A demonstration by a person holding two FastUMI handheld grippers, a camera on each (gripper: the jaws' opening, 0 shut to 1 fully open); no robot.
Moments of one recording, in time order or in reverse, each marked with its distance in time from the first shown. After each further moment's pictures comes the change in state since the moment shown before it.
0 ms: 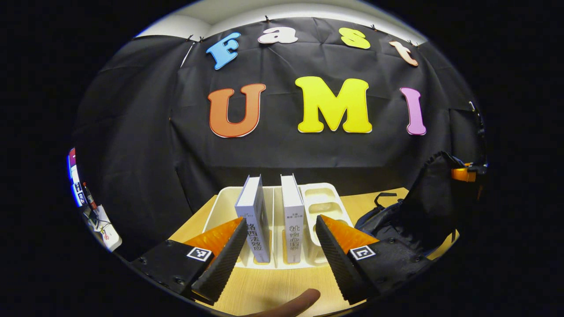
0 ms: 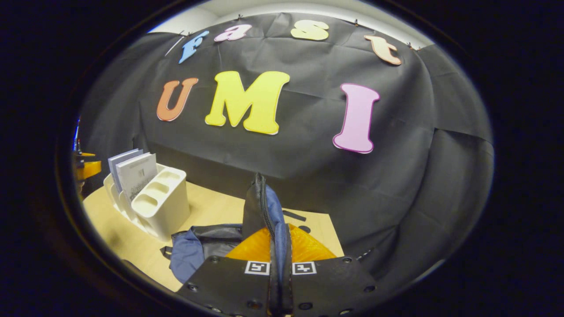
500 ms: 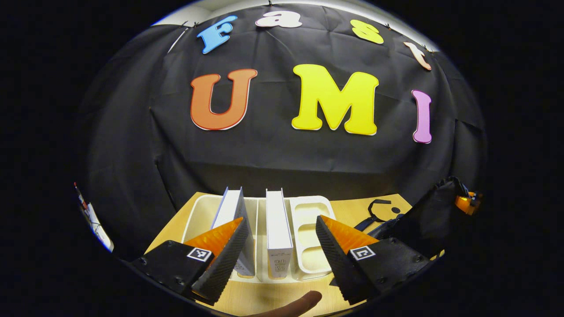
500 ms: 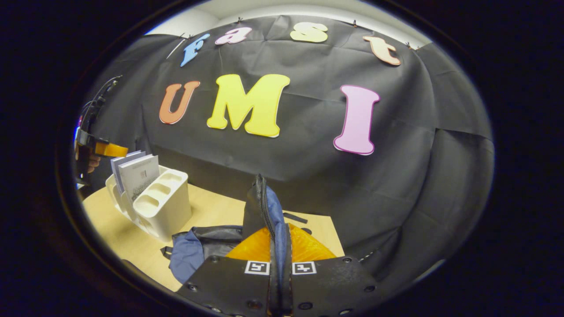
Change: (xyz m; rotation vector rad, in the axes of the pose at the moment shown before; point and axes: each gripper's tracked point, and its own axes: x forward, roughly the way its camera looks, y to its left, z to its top) left arm 0.081 -0.024 0.029 -0.064 0.146 -0.101; right arm -0.001 -0.003 -0.004 0.006 -0.024 0.018
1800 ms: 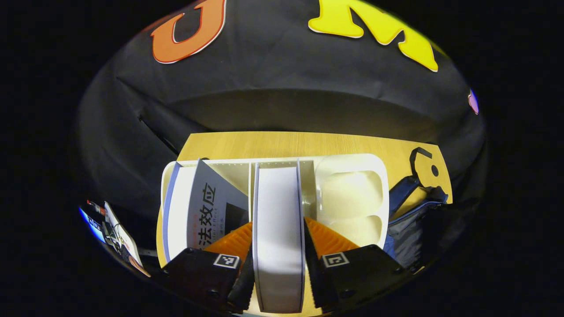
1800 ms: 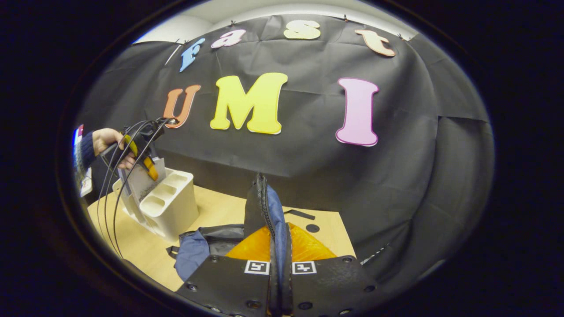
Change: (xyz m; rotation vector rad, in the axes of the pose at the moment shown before) left arm 0.110 0.017 -0.077 0.015 0.653 0.130; right arm 0.003 -0.004 -0.015 0.054 0.000 0.061
